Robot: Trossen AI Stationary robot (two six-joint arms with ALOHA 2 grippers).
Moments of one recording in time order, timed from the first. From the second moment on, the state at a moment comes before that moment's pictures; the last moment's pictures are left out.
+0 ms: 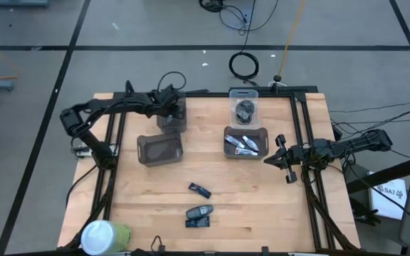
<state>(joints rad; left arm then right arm) 0.61 1.61 0.99 -0.44 -0.22 -0.64 0.23 0.17 0.01 0.25 0.05 0.01</state>
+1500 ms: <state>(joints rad) 0.49 1.48 0.99 -0.27 -0.01 -0.44 0.23 0.17 0.01 0.25 0.05 0.01</state>
